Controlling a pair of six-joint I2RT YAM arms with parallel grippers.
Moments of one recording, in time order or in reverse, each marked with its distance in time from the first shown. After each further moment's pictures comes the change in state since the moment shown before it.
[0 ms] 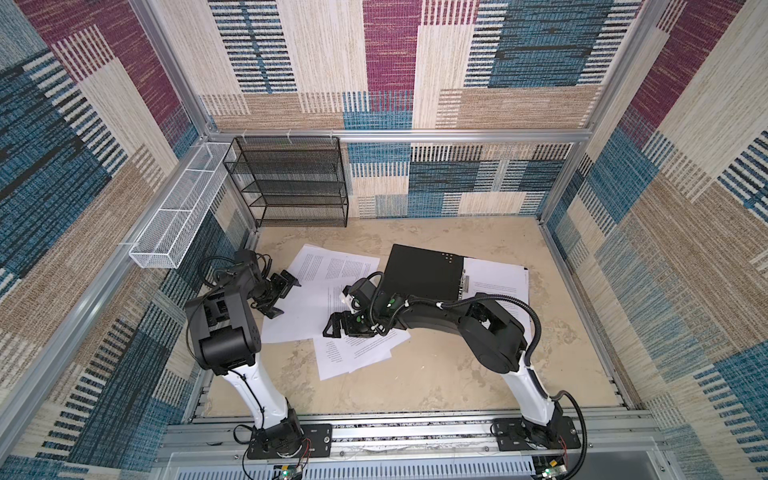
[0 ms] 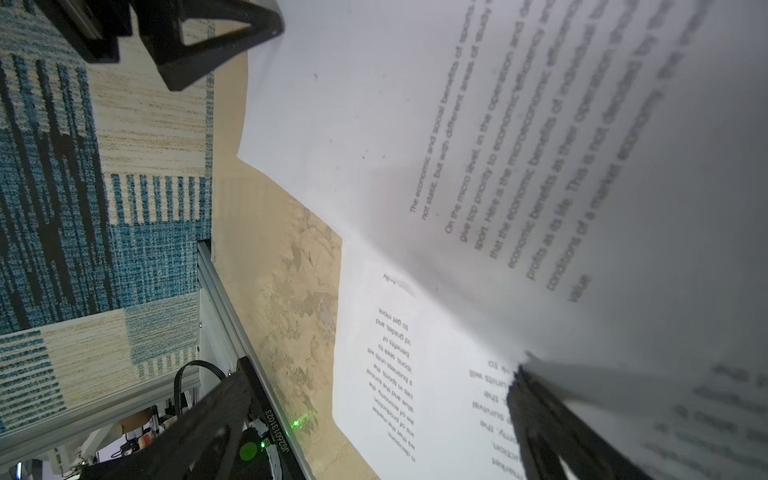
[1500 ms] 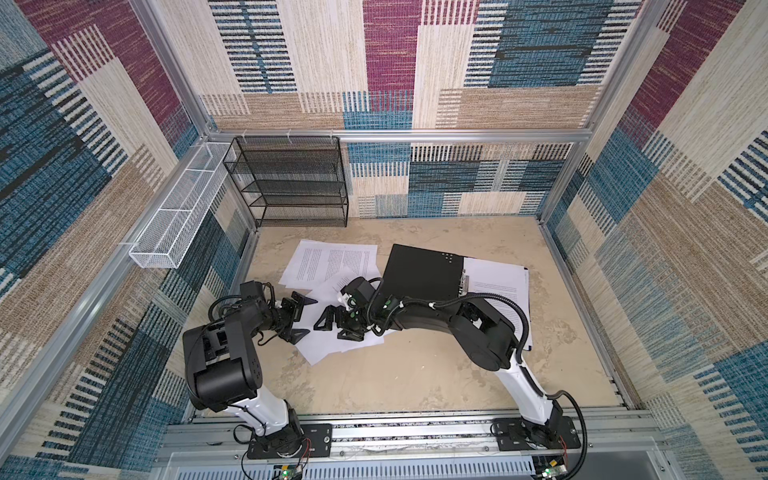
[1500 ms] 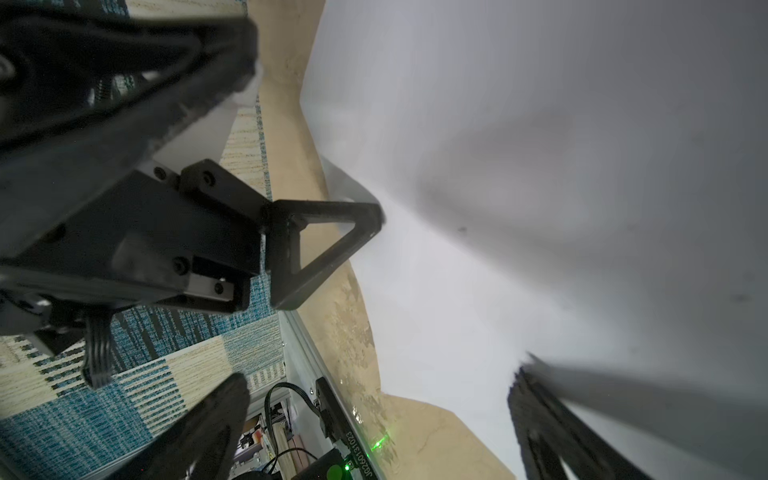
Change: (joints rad) left arm 0.000 -0.256 -0.484 0.243 0.338 -0.192; right arm 0.018 0.052 0.023 0.153 -0.115 0.293
